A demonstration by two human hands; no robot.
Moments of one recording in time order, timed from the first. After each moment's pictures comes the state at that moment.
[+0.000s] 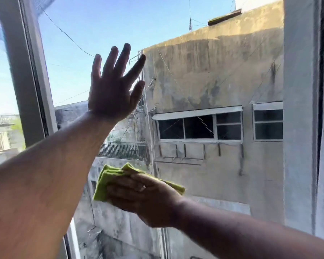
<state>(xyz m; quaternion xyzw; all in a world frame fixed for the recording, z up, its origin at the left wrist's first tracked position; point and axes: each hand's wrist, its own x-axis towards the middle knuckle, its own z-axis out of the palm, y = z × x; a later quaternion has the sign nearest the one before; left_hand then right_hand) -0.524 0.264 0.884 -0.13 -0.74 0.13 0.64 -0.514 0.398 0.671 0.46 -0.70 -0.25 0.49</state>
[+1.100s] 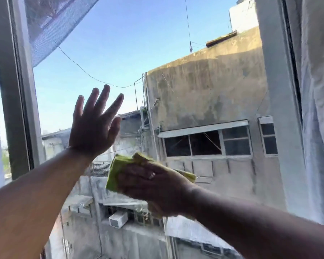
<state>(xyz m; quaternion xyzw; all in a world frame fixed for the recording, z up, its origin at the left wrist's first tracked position) -0.524 0.264 0.886 -0.11 -0.74 0.15 0.65 -0.522 0.478 0.763 0.45 -0.68 -0.25 0.51</state>
